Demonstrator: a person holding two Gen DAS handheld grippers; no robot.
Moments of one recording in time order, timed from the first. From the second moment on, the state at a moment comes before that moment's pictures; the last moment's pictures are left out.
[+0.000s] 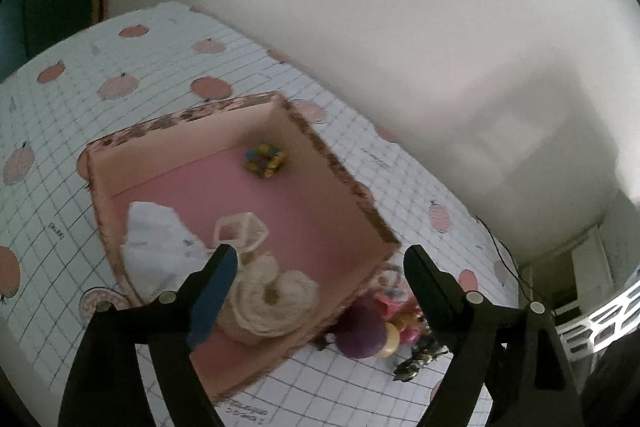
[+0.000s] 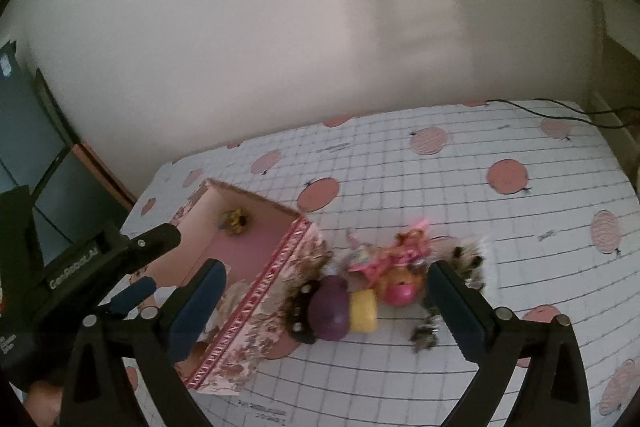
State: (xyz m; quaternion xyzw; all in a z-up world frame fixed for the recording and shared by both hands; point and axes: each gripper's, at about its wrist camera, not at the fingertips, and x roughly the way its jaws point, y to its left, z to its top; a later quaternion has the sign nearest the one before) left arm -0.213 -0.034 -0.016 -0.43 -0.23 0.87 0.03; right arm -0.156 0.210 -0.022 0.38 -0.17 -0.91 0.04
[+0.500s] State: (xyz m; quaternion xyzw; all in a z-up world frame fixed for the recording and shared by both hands) left arm -0.211 0.034 -0.010 -0.43 -0.19 0.88 0.08; right arm -0.143 0.295 -0.013 0.36 -0.22 -0.90 -0.03
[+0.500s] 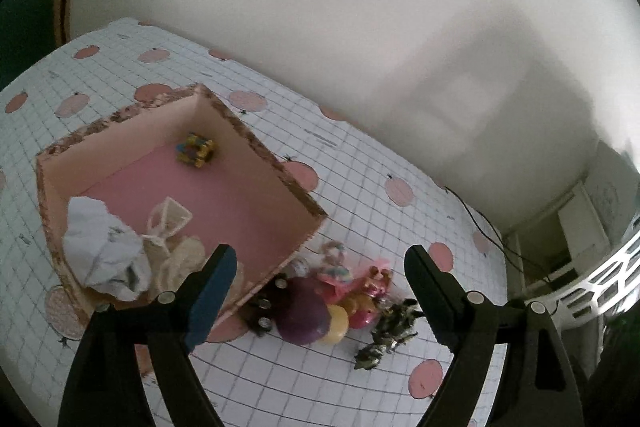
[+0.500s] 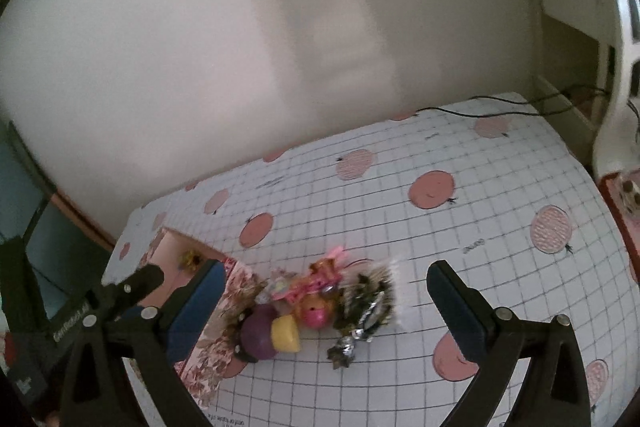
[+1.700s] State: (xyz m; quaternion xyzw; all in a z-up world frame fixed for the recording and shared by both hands) left arm -0.227 0.067 -0.104 -0.59 -0.20 0.78 -0.02; right arm -0.199 0.271 -0.130 0.53 -0.23 -0.81 -0.08
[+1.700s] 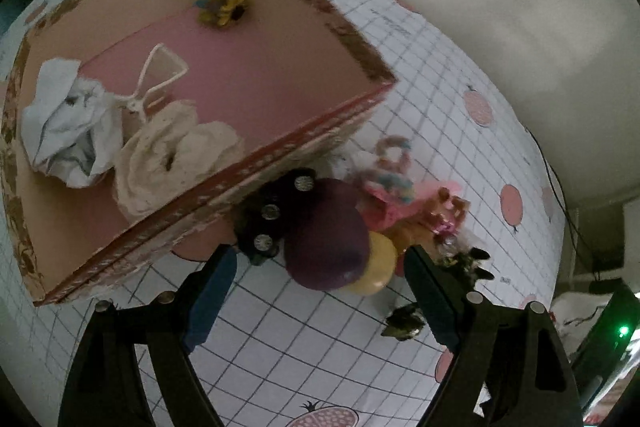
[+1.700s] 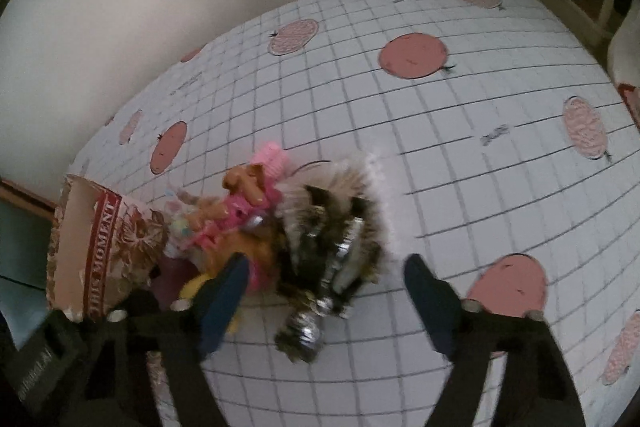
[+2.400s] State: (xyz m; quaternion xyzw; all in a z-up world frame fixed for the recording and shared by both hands) left arm -0.217 0.045 -0.127 -0.60 -0.30 0.74 -0.03; right arm -0.186 0.285 -0.133 0.57 -0.29 -0.77 -0.08
